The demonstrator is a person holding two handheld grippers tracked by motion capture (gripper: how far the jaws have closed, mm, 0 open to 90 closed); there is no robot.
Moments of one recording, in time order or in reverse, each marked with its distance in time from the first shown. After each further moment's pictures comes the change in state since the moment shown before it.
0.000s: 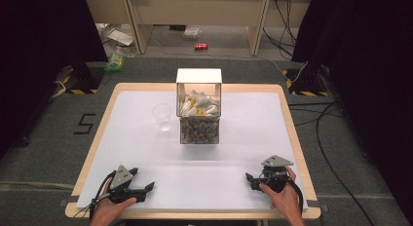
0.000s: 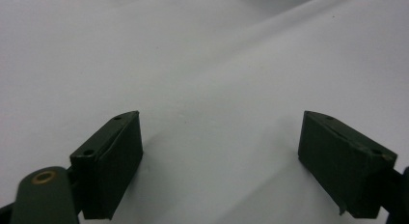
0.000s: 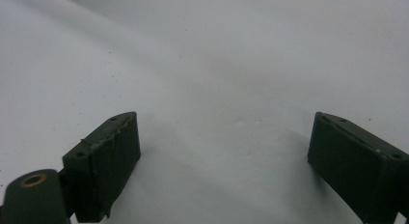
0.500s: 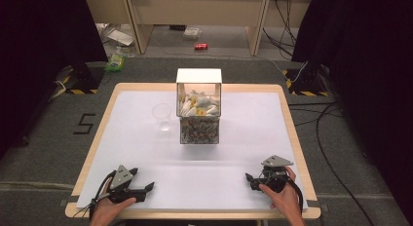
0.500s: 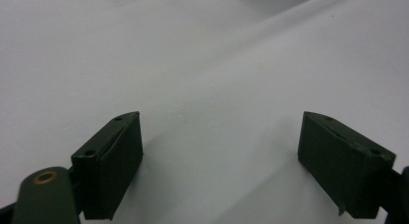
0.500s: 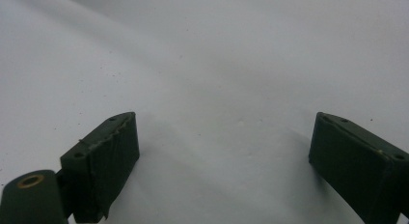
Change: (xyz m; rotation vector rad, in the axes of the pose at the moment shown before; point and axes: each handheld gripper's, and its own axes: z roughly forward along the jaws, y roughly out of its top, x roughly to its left) left arm -0.001 0.003 -0.002 0.004 0.001 0.011; right arm 0.000 0.000 0.000 0.000 0.001 -0.001
